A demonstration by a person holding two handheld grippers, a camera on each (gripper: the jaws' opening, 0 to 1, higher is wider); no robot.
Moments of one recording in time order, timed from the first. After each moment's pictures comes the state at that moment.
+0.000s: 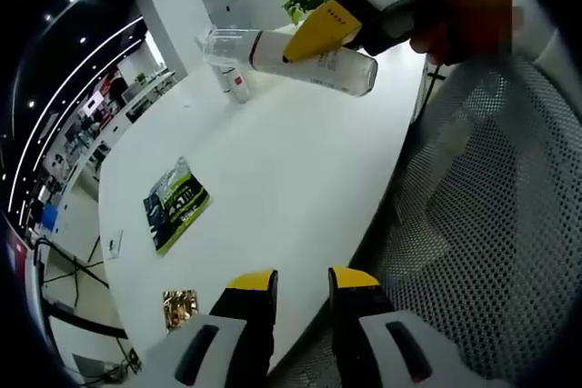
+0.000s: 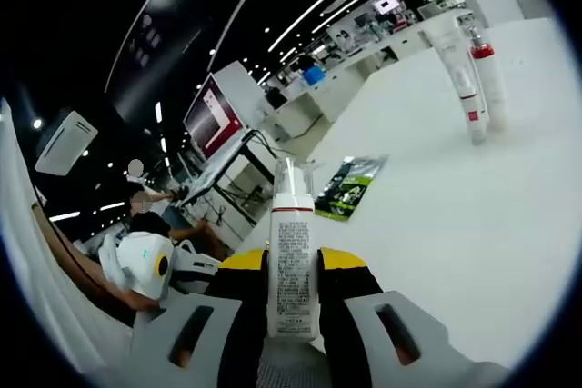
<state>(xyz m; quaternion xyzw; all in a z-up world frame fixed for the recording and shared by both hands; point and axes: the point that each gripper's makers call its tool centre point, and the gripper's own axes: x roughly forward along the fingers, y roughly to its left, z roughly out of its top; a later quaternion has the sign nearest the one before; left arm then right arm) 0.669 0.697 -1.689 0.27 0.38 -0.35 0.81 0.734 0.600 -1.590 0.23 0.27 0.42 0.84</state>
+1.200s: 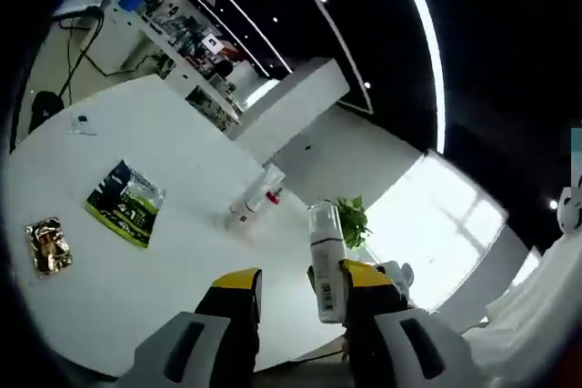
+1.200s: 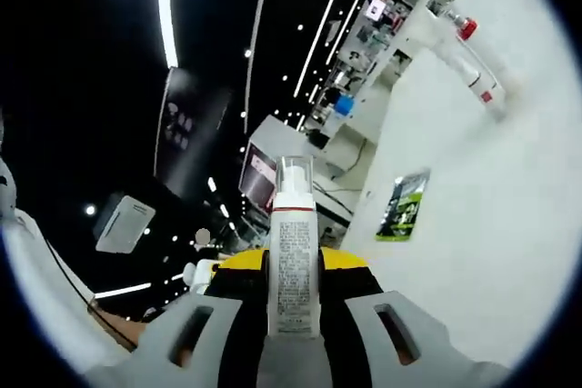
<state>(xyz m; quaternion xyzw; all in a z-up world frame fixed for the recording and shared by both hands) 0.700 0.634 -1.533 -0.42 0.21 -0.36 0.81 0.723 0.591 -1.535 0.43 0.23 0.47 0.74</state>
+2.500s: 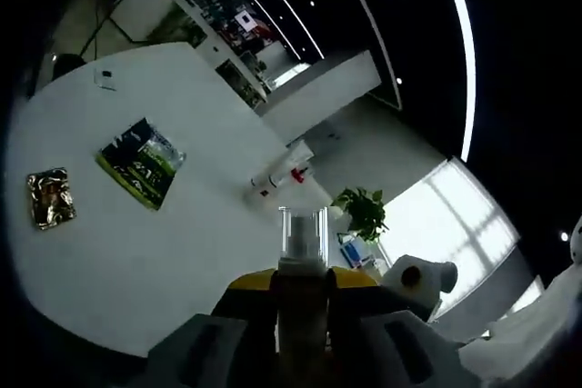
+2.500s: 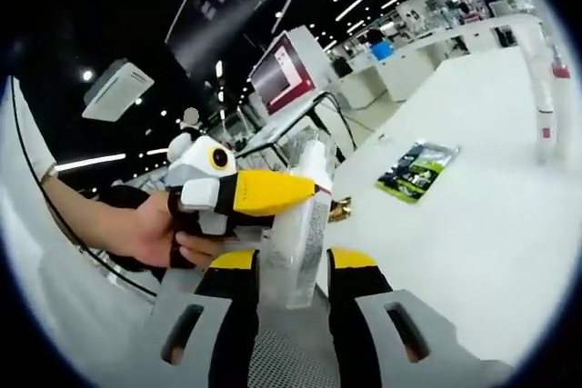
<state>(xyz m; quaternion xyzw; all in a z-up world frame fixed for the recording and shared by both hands) 0.707 0.625 -1.570 -0.42 0.28 -0.28 0.82 0.674 0.640 -1.591 0.10 0.29 0.56 0.77</state>
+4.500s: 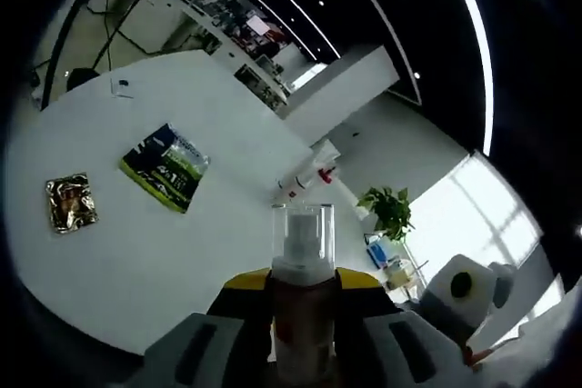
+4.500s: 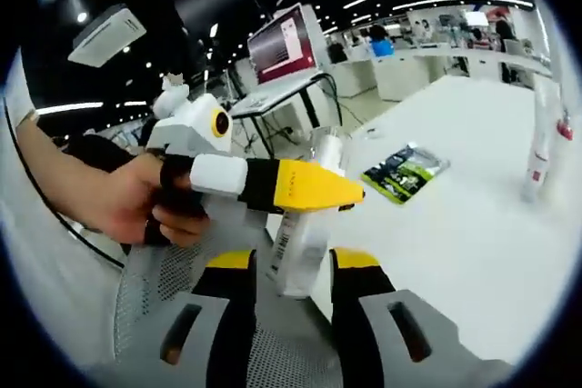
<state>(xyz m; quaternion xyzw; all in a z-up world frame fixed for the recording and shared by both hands) 0.717 0.642 -1.590 -0.41 0.28 -0.22 0.84 0.665 0.651 -1.606 -0.02 0.29 0.54 0.79</state>
